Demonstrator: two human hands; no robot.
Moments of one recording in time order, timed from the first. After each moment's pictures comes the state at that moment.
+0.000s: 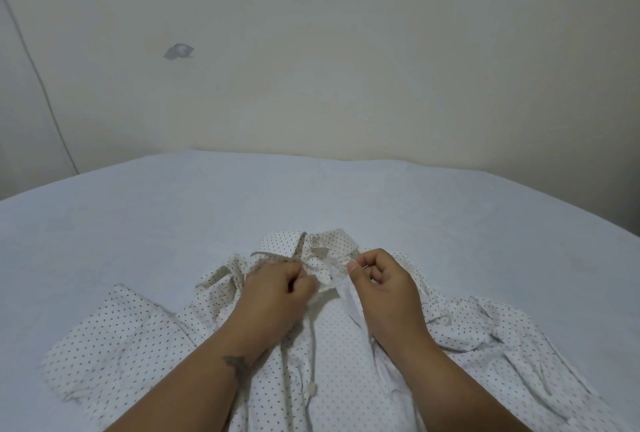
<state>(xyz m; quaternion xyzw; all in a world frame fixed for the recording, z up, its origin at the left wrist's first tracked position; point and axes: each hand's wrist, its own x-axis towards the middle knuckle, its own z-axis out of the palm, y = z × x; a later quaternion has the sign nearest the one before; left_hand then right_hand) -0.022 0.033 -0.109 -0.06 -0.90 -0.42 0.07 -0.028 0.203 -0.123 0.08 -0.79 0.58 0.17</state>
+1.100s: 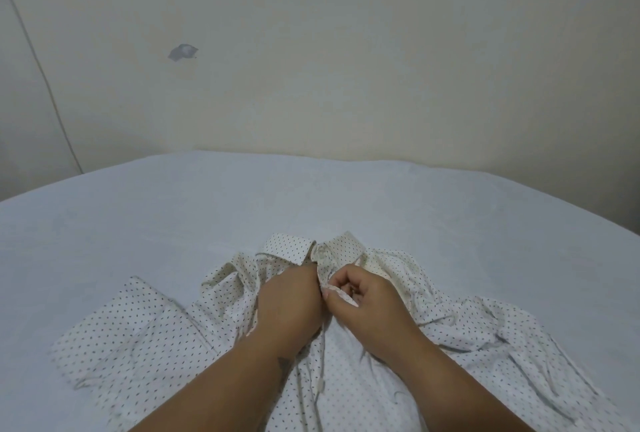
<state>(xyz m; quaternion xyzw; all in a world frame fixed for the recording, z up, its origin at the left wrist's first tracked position) -0.035 0.061 -0.118 -0.01 -0.98 -0.17 0.12 -0.027 0.196 -0.127 0.19 -0.83 0.52 0.07</state>
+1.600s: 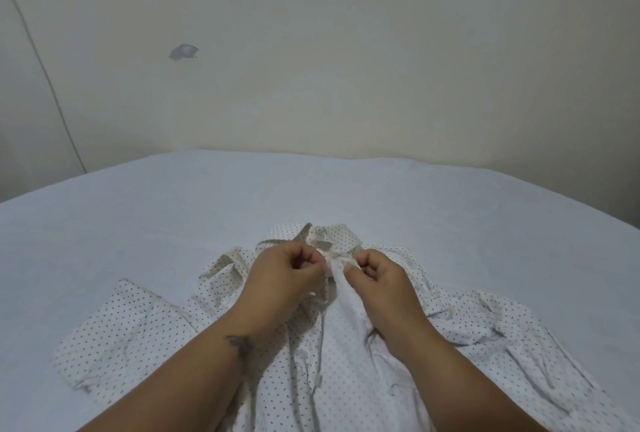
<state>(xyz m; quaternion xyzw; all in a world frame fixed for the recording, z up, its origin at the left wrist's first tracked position) -0.019 0.041 -0.092 -0.02 -0.83 -0.55 0.10 -0.032 0.203 -0.124 0.09 -0.76 0.64 0.06</state>
